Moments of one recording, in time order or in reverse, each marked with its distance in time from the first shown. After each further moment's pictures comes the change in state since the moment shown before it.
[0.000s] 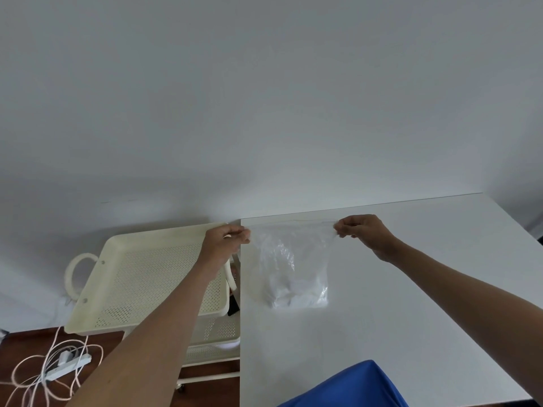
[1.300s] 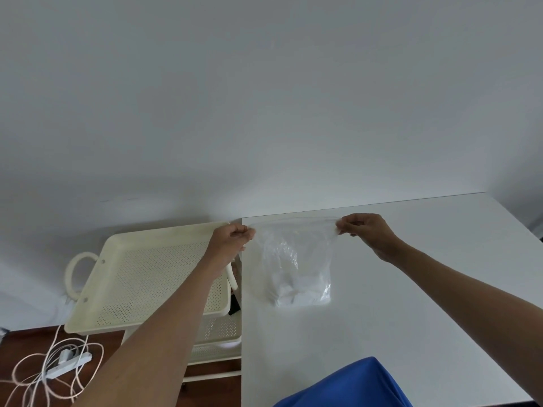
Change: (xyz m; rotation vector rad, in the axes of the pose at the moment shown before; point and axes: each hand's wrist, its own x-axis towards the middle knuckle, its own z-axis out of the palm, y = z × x) left_hand 0.009 -0.001 0.007 -0.001 -0.046 -0.067; right_hand 0.001 0.000 0.005 0.068 0.043 -0.038
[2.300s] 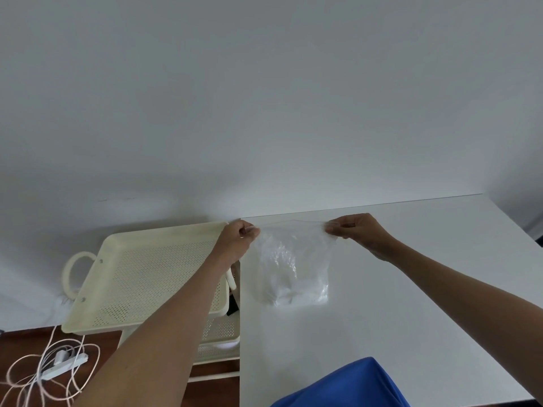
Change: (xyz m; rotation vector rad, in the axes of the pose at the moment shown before) left_hand 0.002 0.010 0.014 0.207 -0.027 0.026; right_hand -0.004 -0.013 0.006 -0.079 -0.165 -0.037
